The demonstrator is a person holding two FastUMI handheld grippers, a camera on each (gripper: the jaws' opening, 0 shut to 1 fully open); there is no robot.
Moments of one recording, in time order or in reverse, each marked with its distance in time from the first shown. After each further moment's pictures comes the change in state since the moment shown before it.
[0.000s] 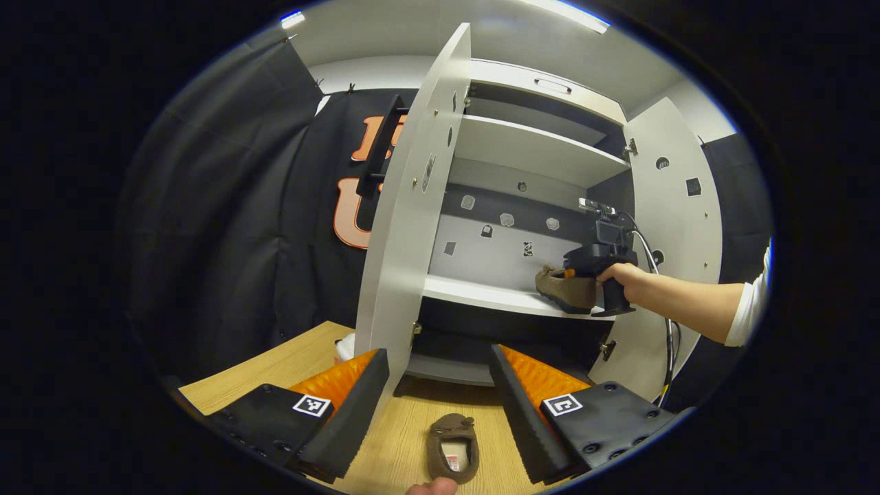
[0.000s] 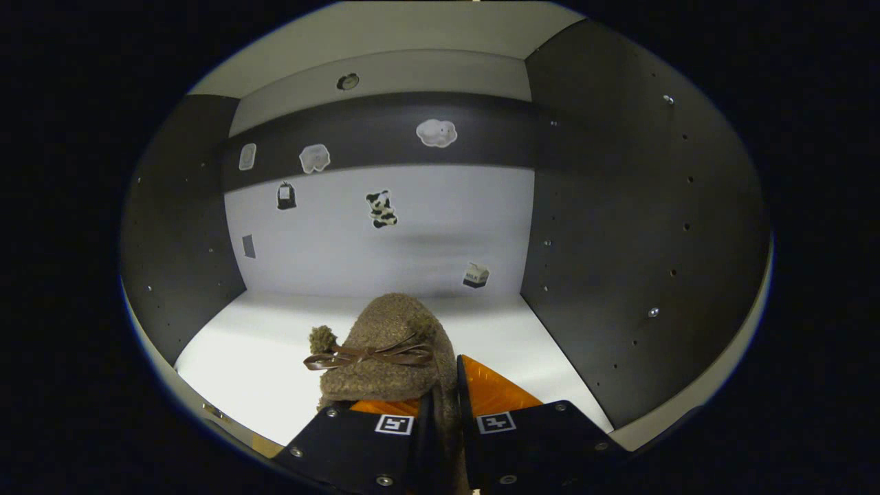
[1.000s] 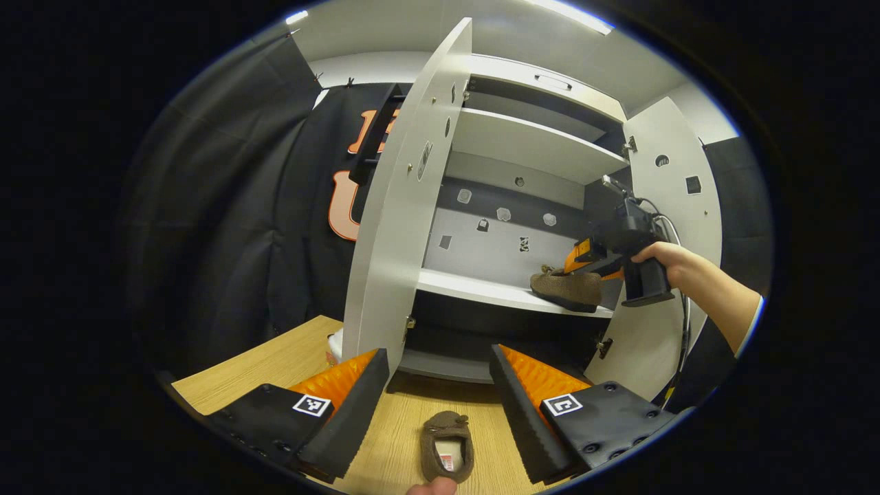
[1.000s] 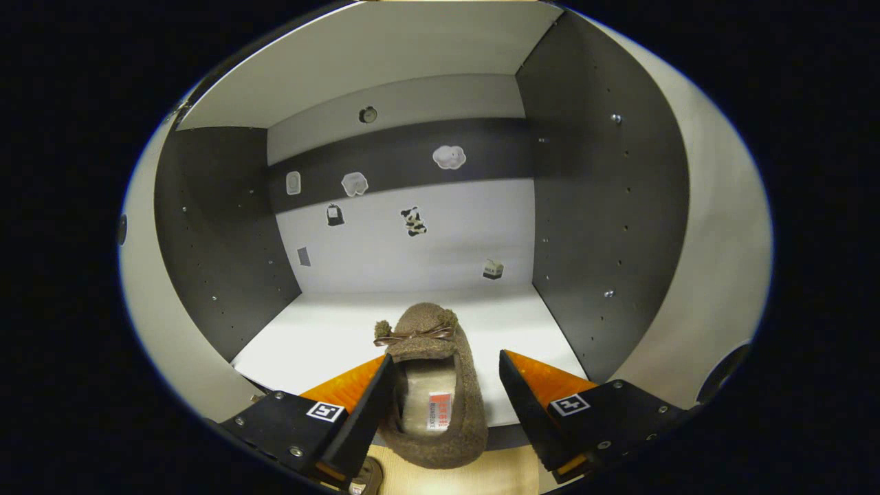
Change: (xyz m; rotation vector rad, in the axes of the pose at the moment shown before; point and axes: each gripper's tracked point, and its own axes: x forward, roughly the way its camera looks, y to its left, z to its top) left arm 0.008 -0.005 -0.006 -0.002 0.006 -0.021; right arm -0.111 0.016 0.028 0.072 -0.072 0.188
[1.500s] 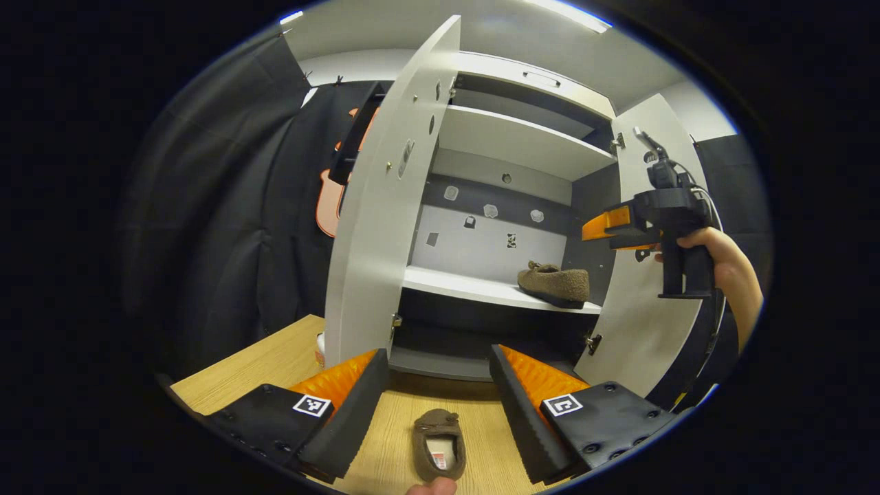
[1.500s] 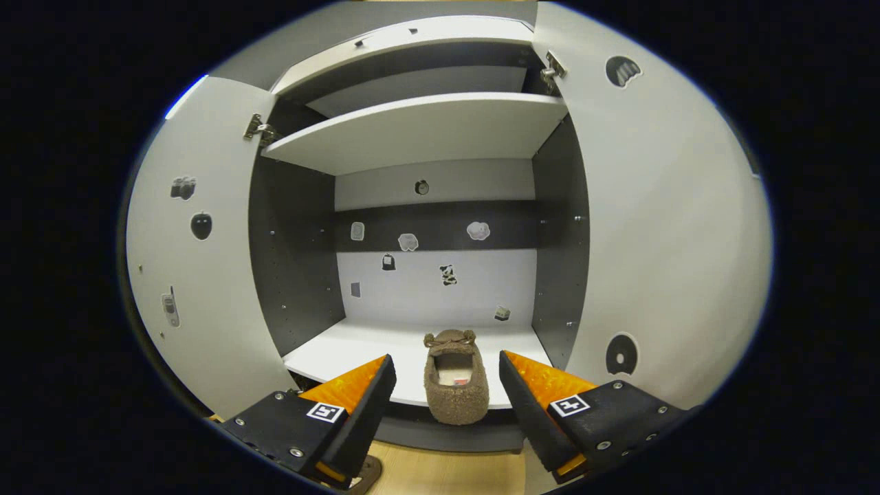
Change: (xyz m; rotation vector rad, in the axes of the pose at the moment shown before) left arm 0.002 -0.023 -0.005 0.007 0.033 -0.065; right arm -0.130 0.021 0.015 -0.101 -0.224 0.075
